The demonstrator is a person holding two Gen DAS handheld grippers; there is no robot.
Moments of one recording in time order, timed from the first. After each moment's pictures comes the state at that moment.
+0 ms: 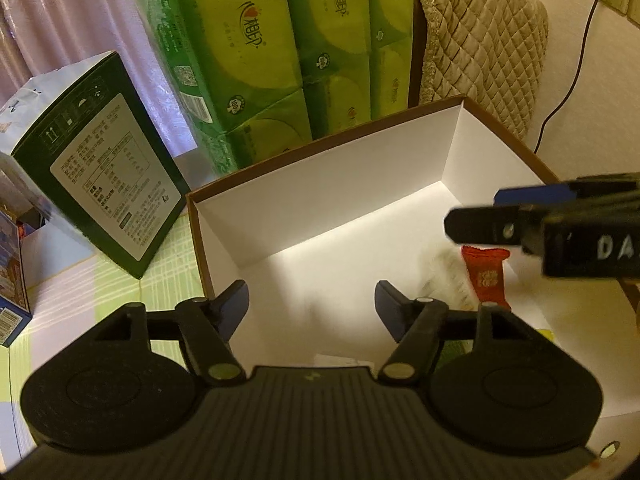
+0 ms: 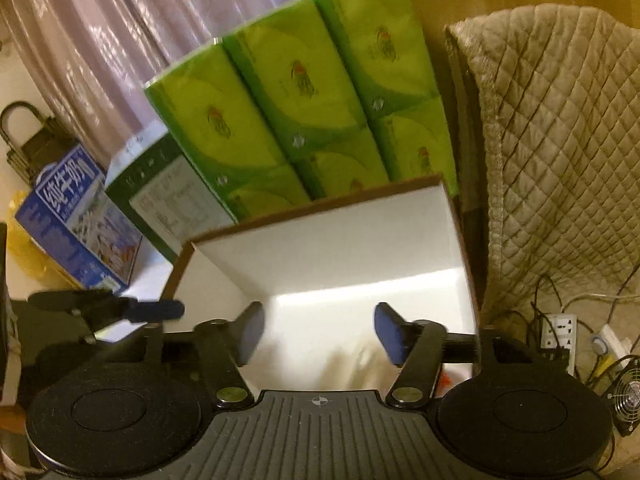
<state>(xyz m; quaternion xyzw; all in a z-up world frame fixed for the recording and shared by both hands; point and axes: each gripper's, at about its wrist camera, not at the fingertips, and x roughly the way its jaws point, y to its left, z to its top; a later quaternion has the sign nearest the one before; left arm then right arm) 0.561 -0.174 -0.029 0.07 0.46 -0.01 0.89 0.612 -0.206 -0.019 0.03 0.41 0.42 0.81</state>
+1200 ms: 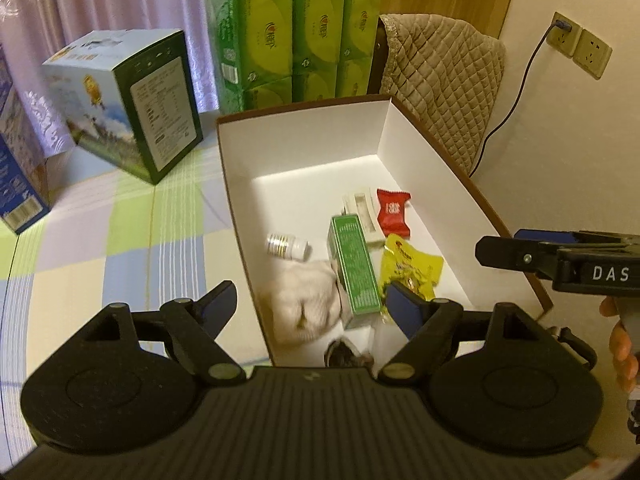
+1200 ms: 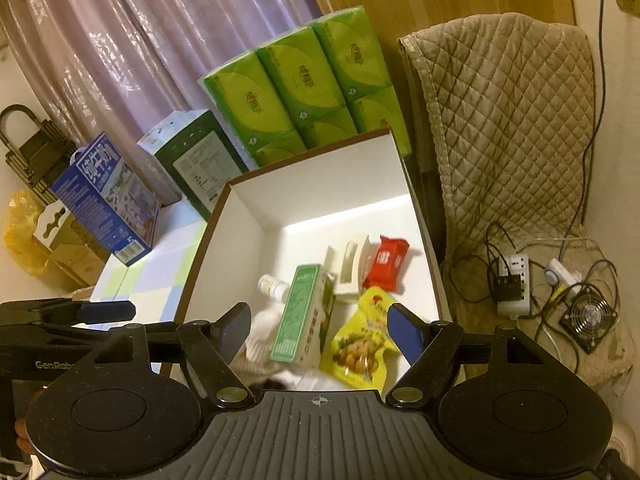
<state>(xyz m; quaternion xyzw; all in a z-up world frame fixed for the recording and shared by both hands) 0.396 -0.185 0.033 -0.02 0.45 -0.01 0.89 0.476 -0.306 0.023 0.04 0.42 0.38 0.82</state>
